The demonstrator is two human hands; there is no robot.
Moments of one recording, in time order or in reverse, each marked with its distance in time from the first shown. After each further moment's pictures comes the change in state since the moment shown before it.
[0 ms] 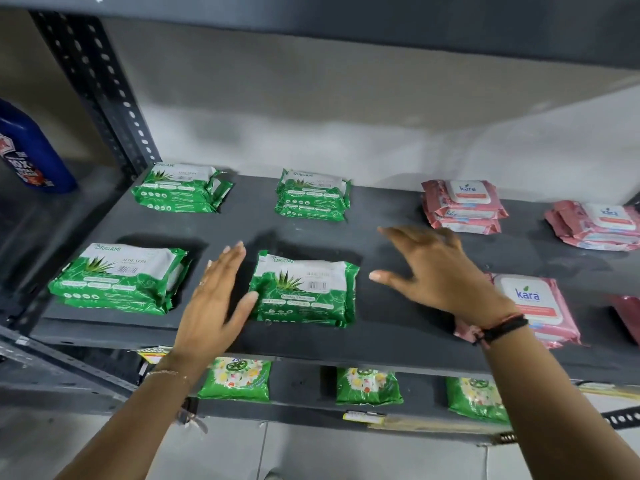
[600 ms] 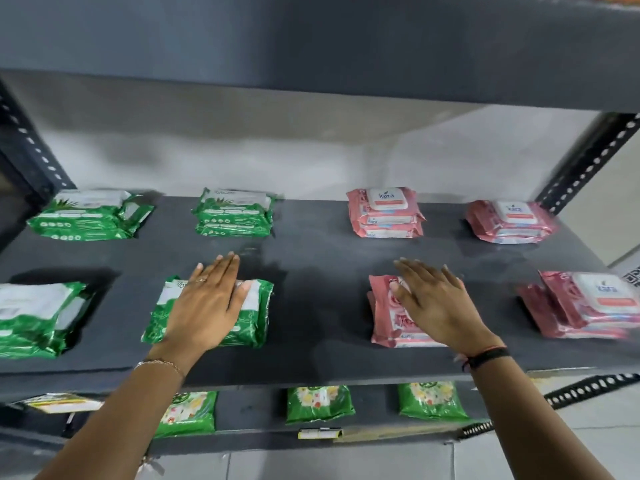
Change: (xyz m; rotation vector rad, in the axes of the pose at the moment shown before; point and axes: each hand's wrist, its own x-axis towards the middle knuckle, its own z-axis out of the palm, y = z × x) left_hand 0.065 0.071 0.064 0.357 -0.230 -0.032; right_hand -0.074 0.122 0.034 0.042 -0.006 0.315
